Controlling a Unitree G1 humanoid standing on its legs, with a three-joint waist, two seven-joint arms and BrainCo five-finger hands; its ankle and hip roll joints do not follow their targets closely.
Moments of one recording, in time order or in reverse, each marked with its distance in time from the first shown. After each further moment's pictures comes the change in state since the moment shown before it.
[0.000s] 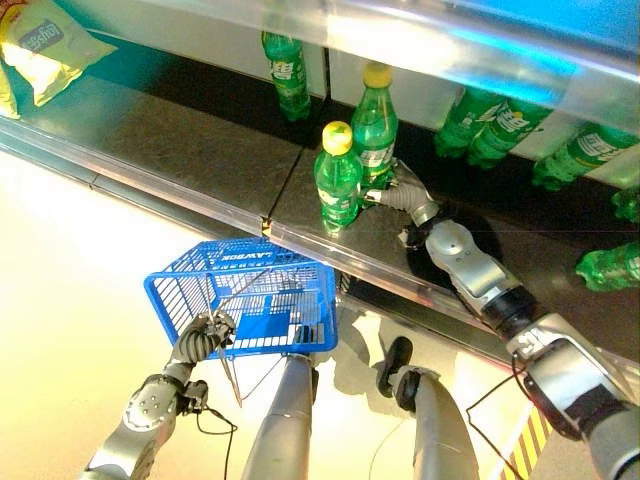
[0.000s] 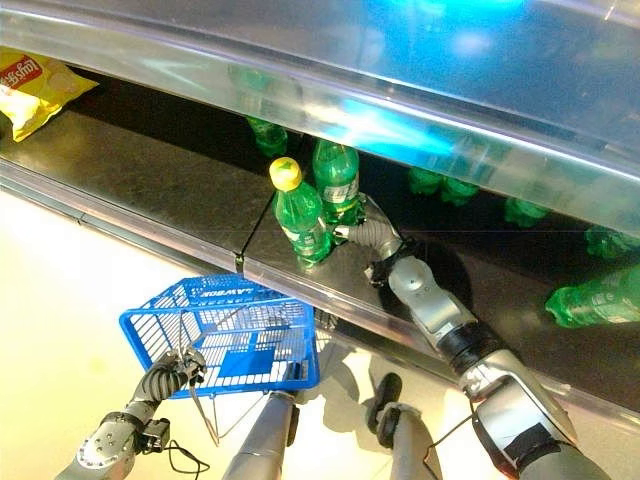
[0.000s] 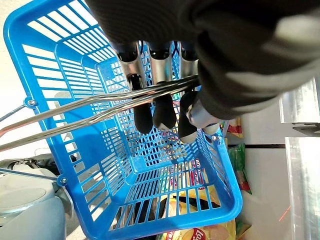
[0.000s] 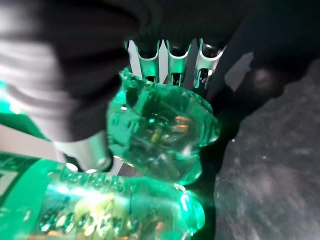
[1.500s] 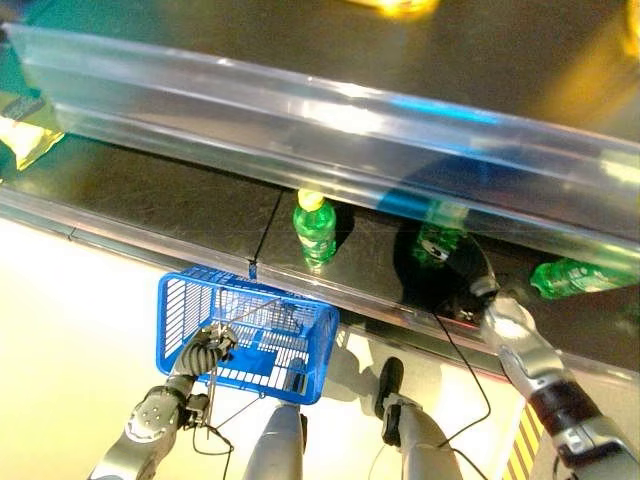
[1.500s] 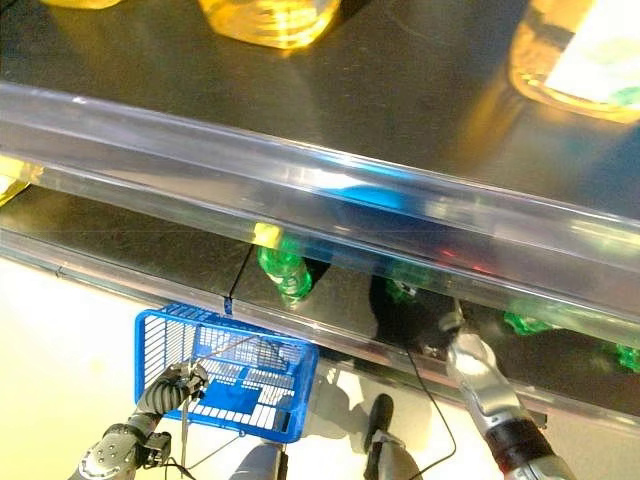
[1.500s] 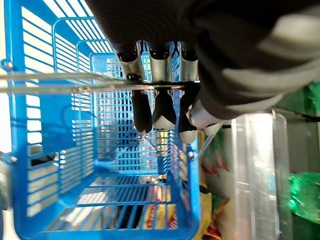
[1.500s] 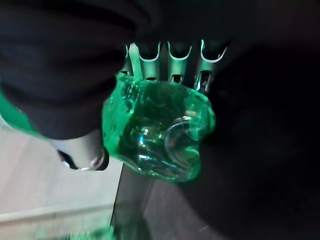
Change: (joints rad) left arm 0.040 -0.068 0.024 0.019 0.025 0.032 -0.026; right arm 0.670 -0.008 -0.381 -0.213 0.178 -0.004 0.068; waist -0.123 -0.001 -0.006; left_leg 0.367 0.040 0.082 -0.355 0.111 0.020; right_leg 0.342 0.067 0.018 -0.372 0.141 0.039
